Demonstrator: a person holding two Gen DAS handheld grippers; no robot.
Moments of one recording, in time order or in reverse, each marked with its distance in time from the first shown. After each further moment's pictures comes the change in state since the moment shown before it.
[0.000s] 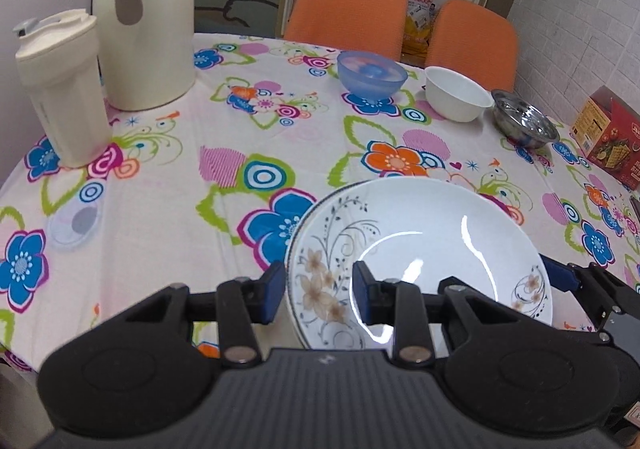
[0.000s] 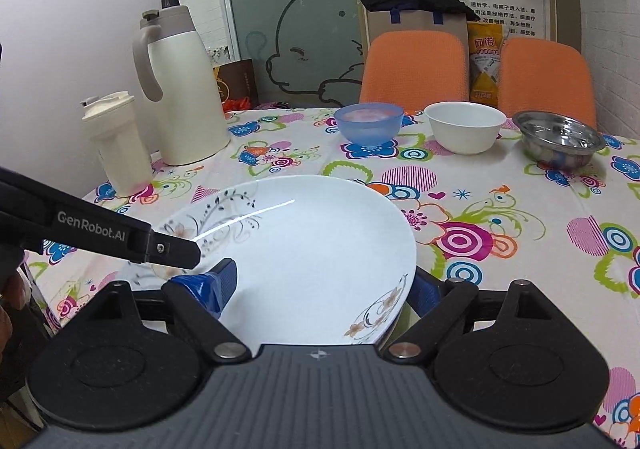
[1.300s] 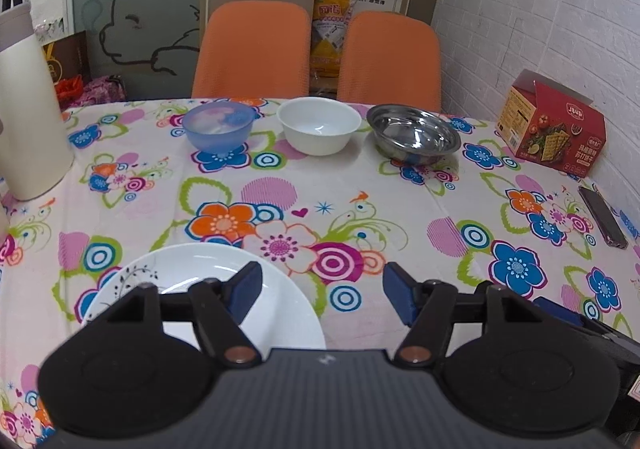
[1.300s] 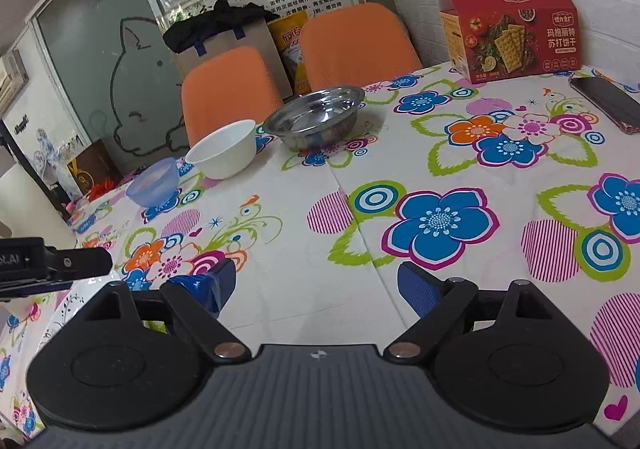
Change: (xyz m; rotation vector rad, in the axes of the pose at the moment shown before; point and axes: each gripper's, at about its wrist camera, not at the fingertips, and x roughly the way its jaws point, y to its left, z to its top) left arm 0.014 -0.165 0.020 0.167 -0.089 -0.087; right arm -0.067 -0.156 -0.016 0.445 -0.052 -0.302
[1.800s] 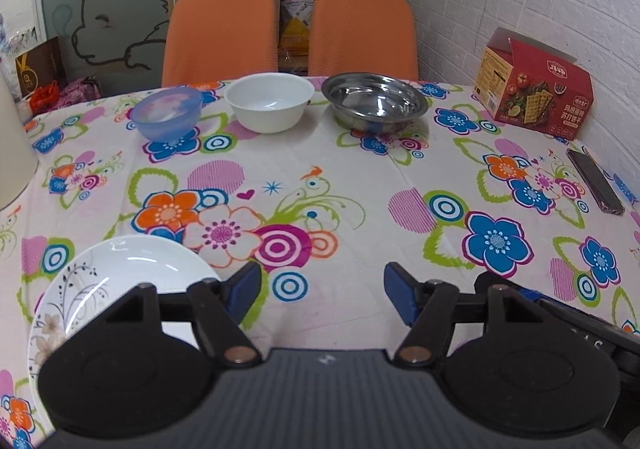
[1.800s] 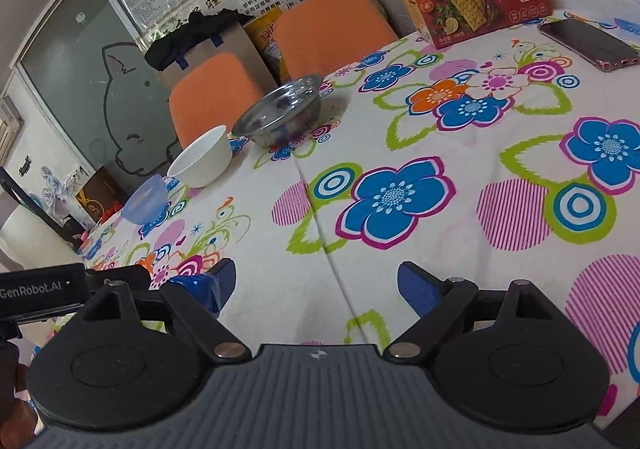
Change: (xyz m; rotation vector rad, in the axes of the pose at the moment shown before) left arm 0.029 -0.047 -0.005 0.072 0.067 -0.022; right arm -0.002 -0.048 -0.004 0.142 0.037 0.043
